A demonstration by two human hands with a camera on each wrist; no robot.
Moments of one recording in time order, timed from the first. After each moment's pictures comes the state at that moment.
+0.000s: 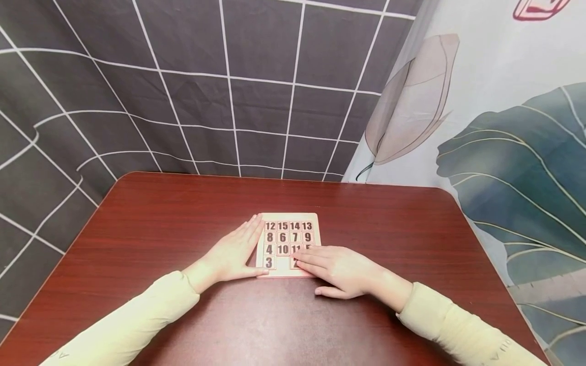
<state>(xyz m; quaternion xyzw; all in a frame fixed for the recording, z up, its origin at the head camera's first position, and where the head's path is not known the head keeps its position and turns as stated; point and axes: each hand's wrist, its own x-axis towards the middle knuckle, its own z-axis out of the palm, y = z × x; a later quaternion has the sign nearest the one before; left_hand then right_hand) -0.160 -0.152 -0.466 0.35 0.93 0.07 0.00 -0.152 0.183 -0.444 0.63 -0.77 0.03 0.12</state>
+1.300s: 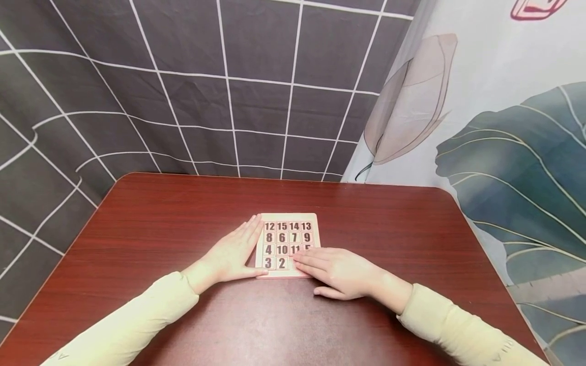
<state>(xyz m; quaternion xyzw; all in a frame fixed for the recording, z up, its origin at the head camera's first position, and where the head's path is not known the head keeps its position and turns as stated) -0.159 -0.152 -0.466 0.35 0.93 0.08 0.00 -0.148 0.183 -0.443 0.63 -0.77 0.03 0.12</state>
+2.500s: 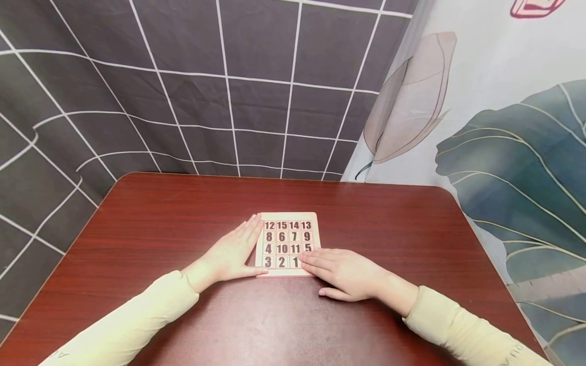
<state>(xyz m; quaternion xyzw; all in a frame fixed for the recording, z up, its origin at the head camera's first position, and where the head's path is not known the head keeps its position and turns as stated) -0.160 -0.152 -0.465 0.35 0.93 0.08 0.00 -0.144 0.197 -0.449 0.62 -0.78 0.03 0.12</state>
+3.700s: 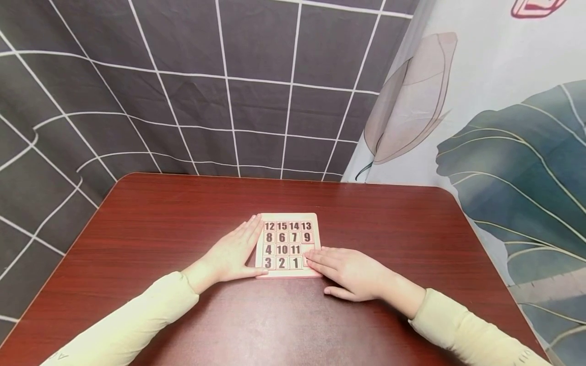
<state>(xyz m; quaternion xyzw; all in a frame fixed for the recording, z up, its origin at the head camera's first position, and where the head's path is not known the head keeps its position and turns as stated) -0.159 -0.149 -0.460 0.35 0.94 0.07 0.01 -0.144 0.207 -0.448 0.61 -0.79 0.03 0.12</state>
